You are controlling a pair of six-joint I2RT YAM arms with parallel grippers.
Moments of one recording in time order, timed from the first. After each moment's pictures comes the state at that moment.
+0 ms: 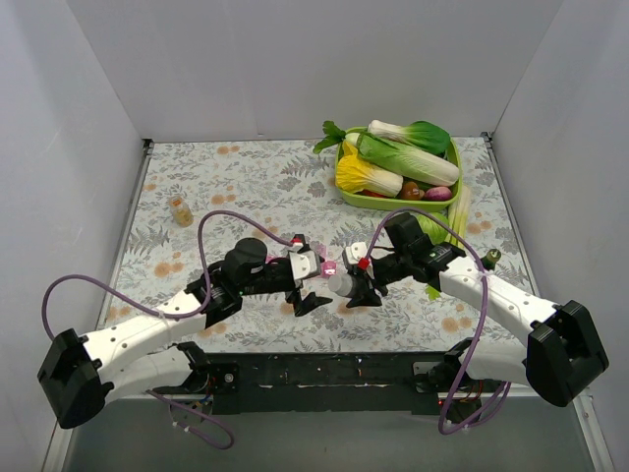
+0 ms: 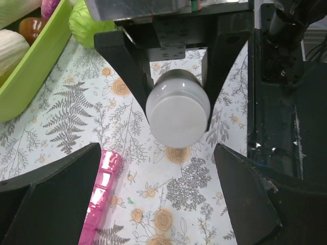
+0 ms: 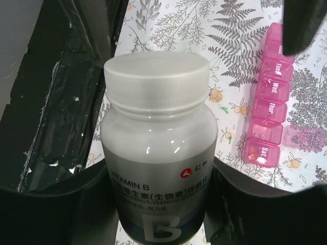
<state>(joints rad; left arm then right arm) -0.87 0.96 0.61 0.08 0.47 0.25 0.64 1.21 0.76 -0.43 -0.95 -0.78</state>
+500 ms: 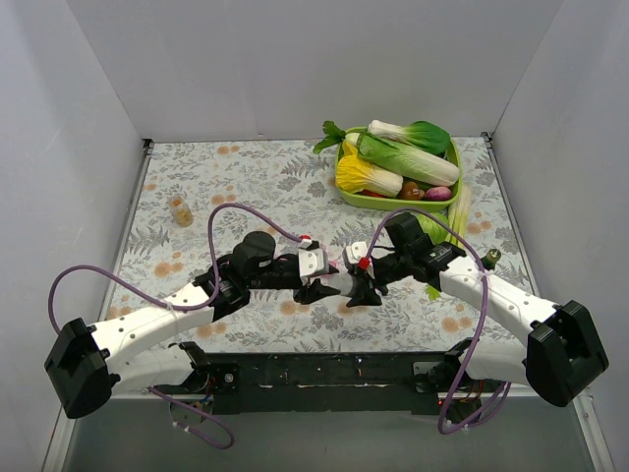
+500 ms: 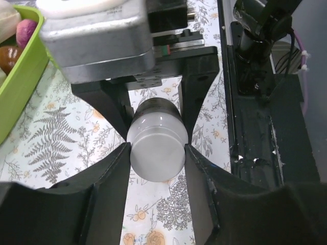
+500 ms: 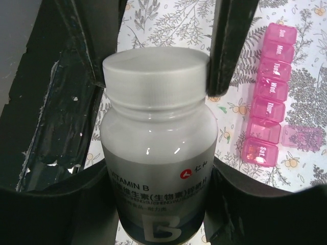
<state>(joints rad) -0.88 1.07 0.69 0.13 0.55 0.25 0.64 1.21 0.76 -0.43 -0.96 -0.79</state>
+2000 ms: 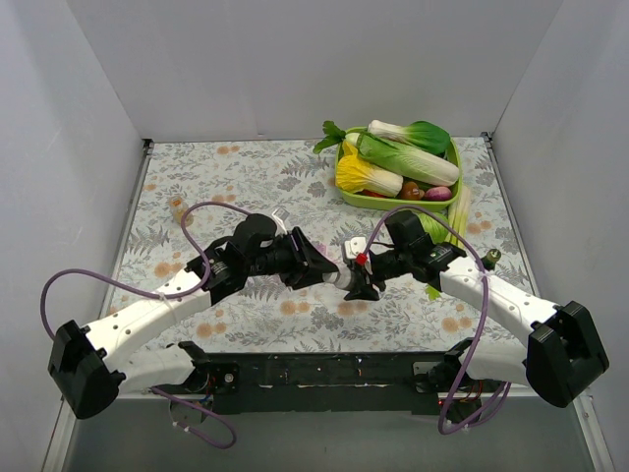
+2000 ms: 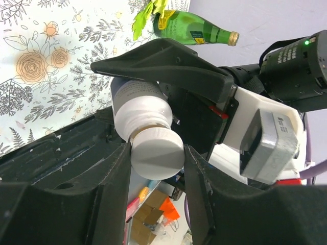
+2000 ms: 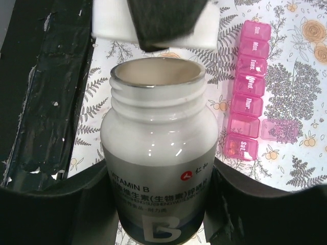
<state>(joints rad) -0.81 1.11 0.86 -0.27 0.33 -1.34 0.64 1.20 0.76 -0.35 -0.90 -0.73</state>
